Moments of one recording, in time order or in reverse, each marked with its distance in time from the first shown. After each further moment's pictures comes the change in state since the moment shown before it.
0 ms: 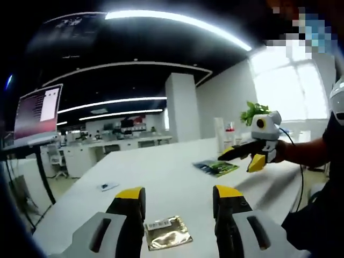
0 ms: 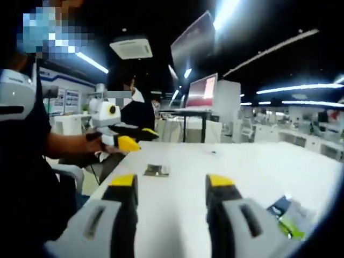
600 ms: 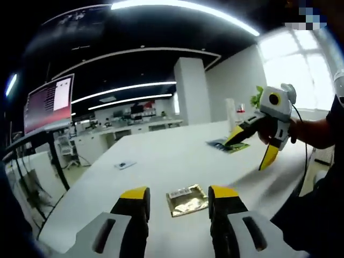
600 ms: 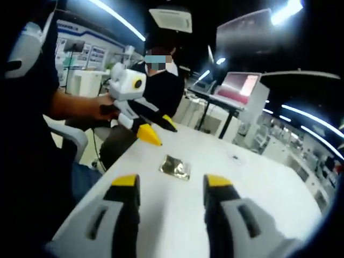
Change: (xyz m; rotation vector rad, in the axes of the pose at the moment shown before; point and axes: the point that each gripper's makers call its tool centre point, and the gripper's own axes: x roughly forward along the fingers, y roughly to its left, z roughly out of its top) left arm -0.032 0.038 -0.040 -0.013 0.123 0.099; right arm 0.056 0.044 -0.002 -0.251 0.166 0.125
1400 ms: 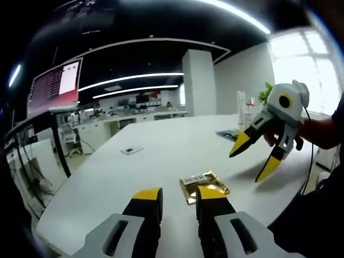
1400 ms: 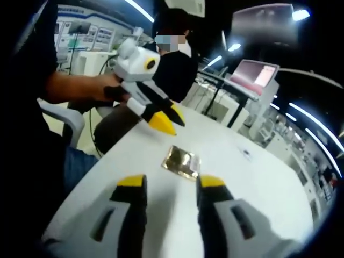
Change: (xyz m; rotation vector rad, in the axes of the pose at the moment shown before) left arm 0.011 0.020 -0.021 -0.042 0.077 0.011; right arm 0.041 0.006 -0.022 -0.072 0.154 0.038
